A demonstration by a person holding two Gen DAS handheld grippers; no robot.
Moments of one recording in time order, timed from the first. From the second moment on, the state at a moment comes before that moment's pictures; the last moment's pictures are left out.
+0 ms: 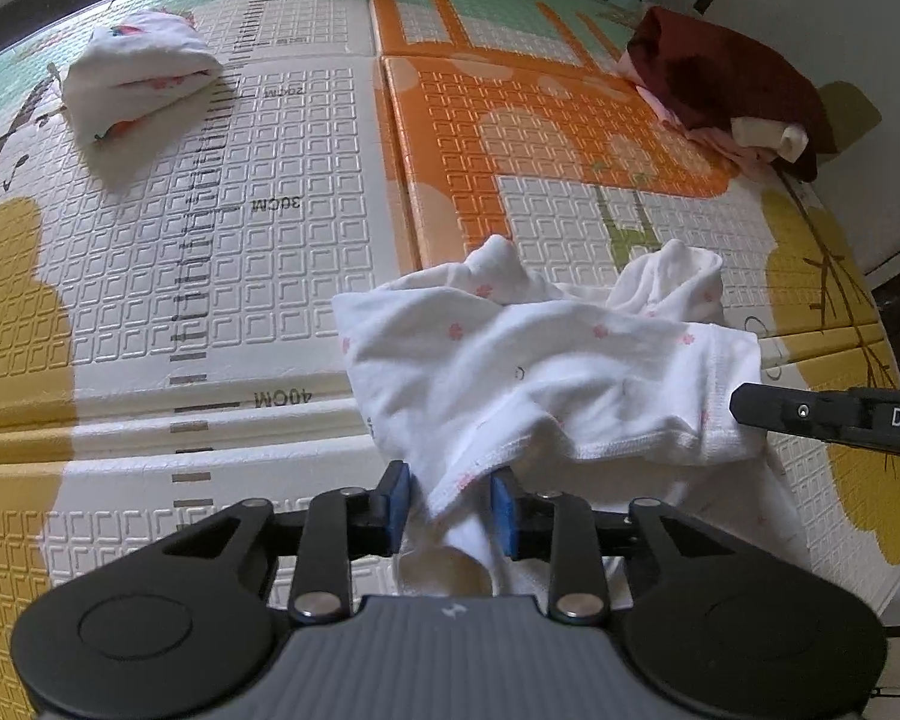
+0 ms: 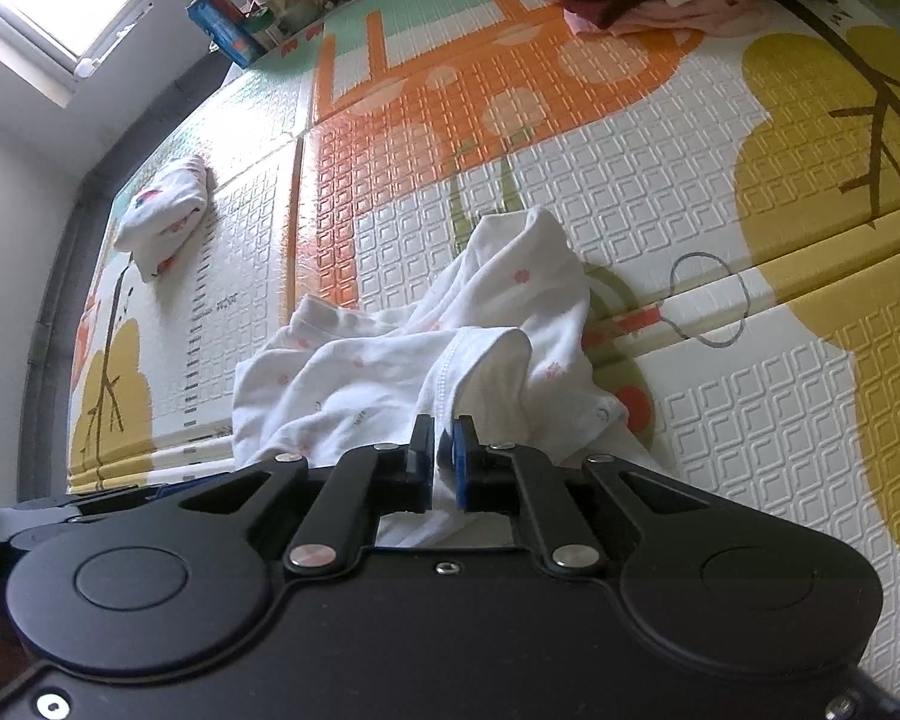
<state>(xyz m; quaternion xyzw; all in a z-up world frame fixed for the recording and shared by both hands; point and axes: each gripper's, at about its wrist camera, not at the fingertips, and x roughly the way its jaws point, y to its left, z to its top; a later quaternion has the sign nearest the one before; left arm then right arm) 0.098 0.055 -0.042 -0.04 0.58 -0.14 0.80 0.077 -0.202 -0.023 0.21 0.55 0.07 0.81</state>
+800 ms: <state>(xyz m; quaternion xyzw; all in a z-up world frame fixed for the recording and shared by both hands) 0.098 0.054 -0.035 -0.03 0.56 -0.14 0.82 0.082 -0.207 -0.006 0.22 0.54 0.08 0.81</state>
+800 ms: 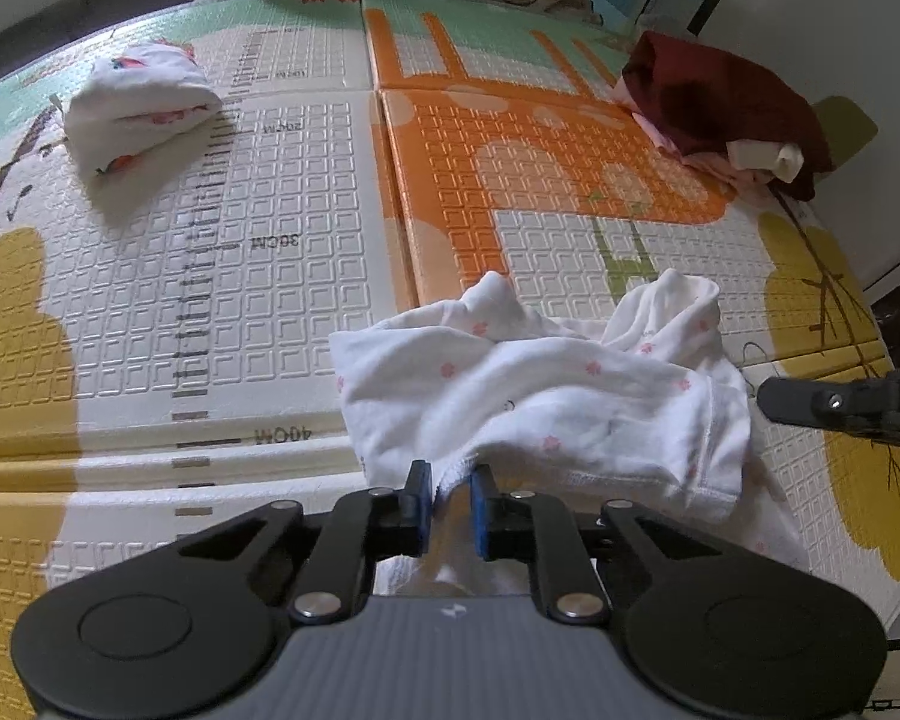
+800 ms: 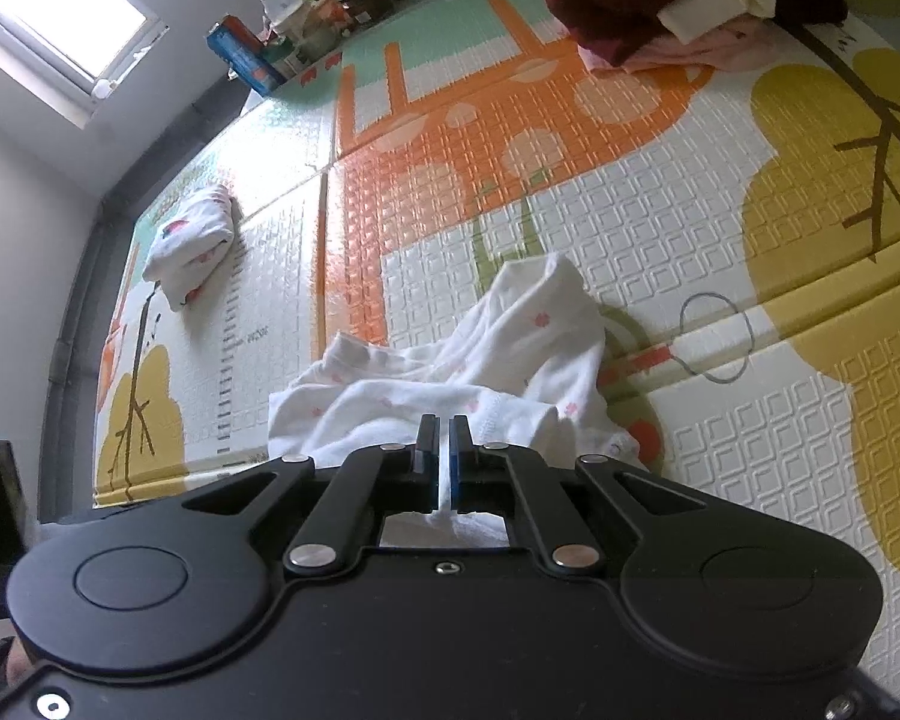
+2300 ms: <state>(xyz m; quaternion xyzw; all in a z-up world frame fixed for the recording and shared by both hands) 0.095 0.058 -0.035 -0.04 0.54 -0.12 0.83 0.089 -0.181 -0.010 0.23 0.54 0.11 0.80</state>
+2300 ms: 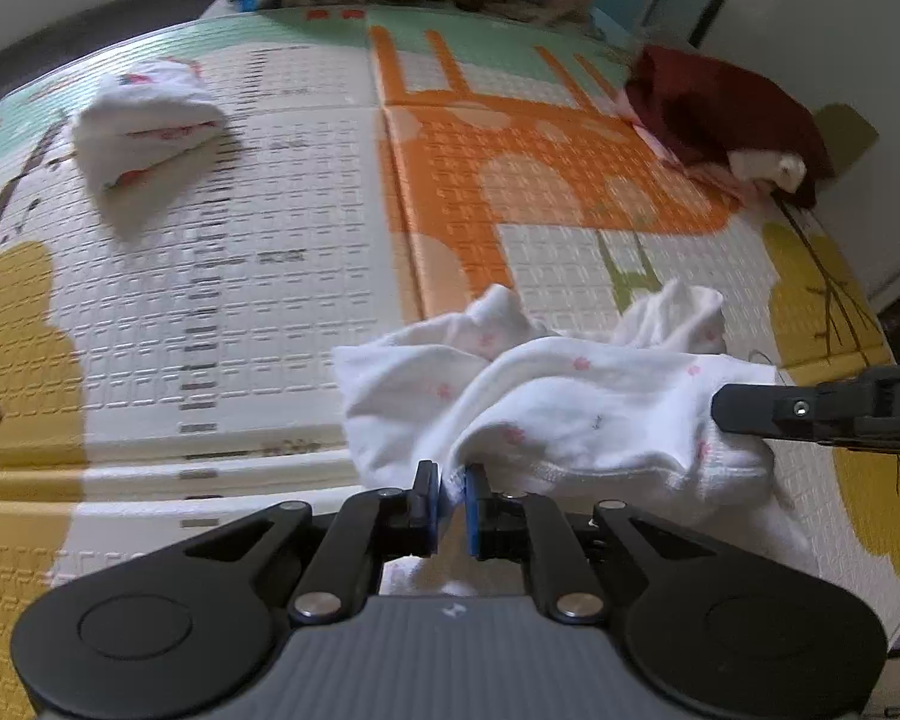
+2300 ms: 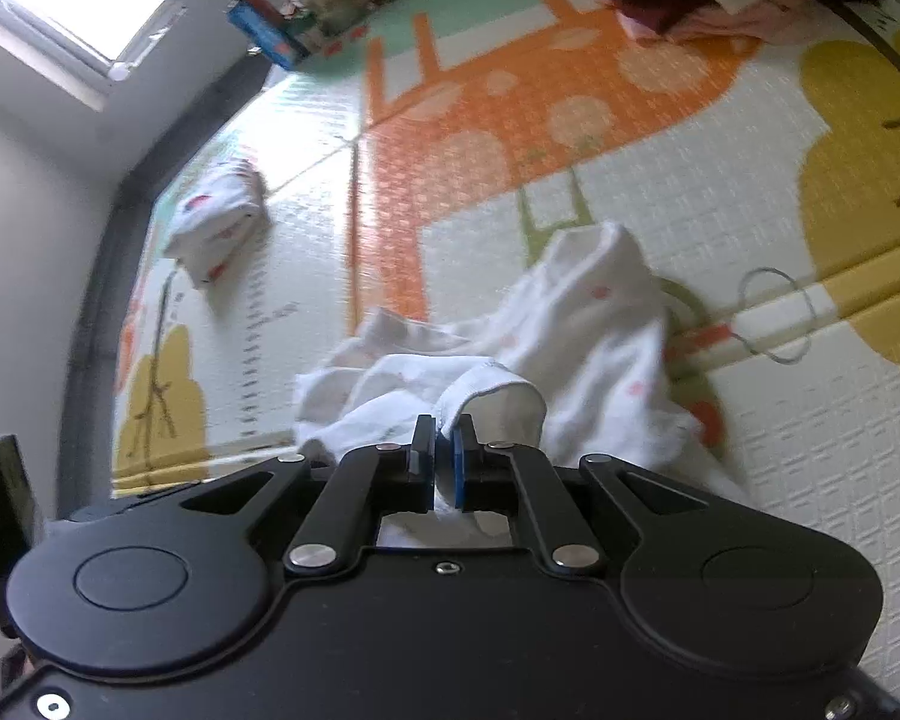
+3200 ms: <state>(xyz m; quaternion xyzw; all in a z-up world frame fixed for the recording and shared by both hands) 0.069 0.185 -0.063 -0.23 0.55 0.07 0.80 0.120 -0.035 -0.017 0.16 0.56 0.22 0.78</state>
